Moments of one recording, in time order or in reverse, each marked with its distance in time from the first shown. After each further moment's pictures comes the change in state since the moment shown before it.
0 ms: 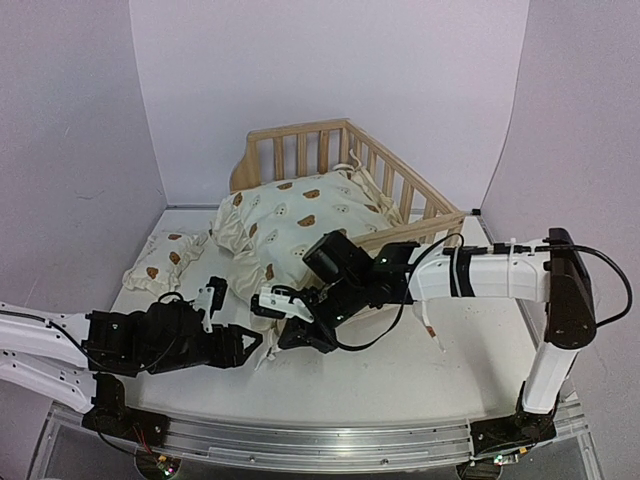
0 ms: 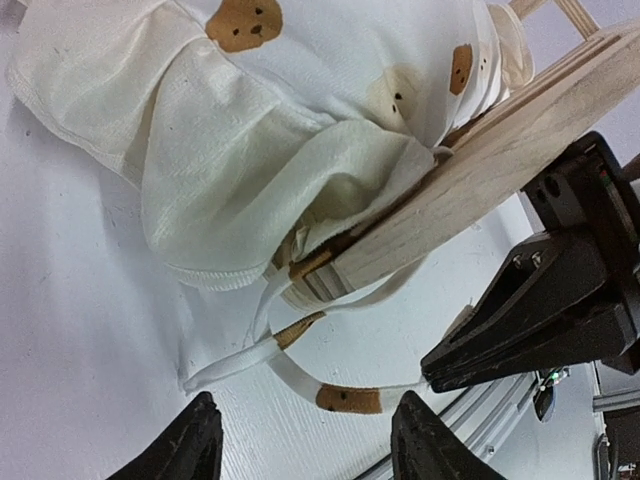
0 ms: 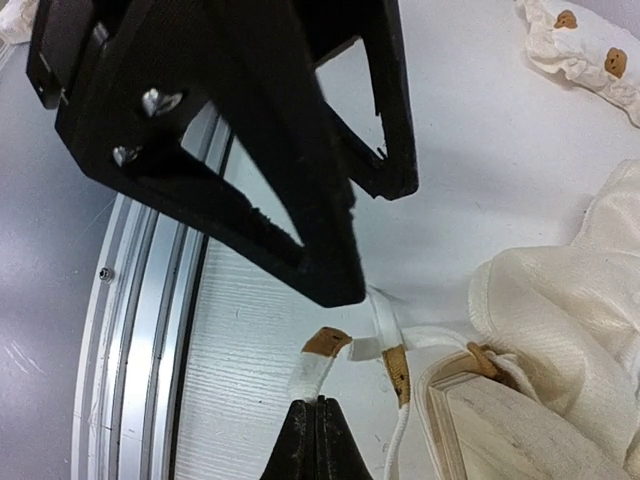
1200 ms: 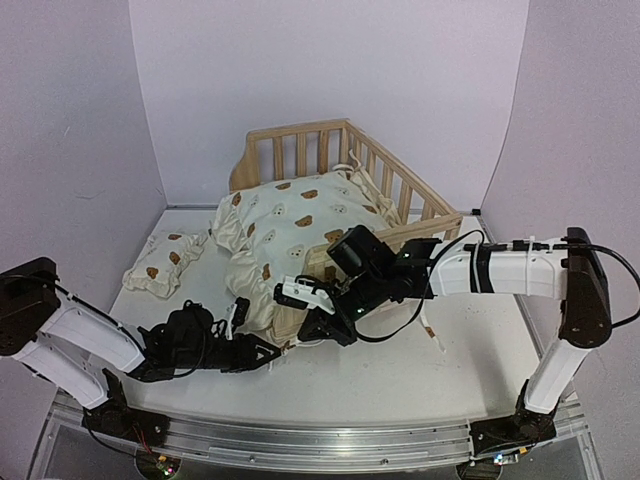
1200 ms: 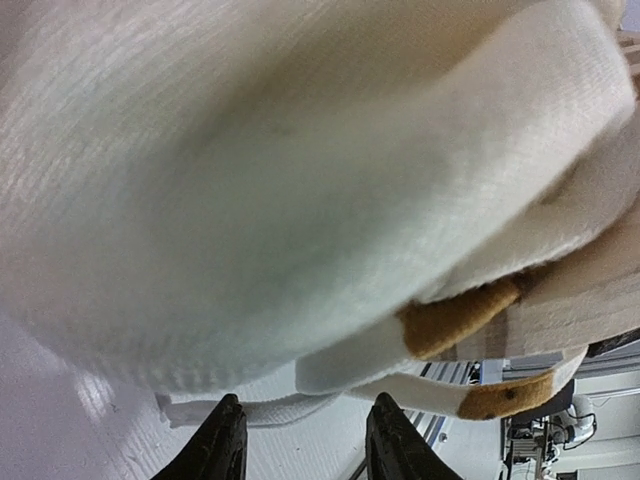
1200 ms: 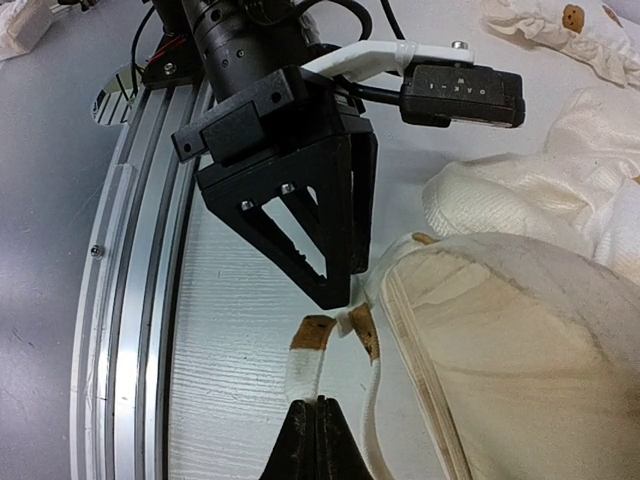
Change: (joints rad) left arm 0.278 0.463 -0.247 0.843 0.555 -0.072; right arm -0.066 -0.100 -0.122 0.025 -0.016 0.022
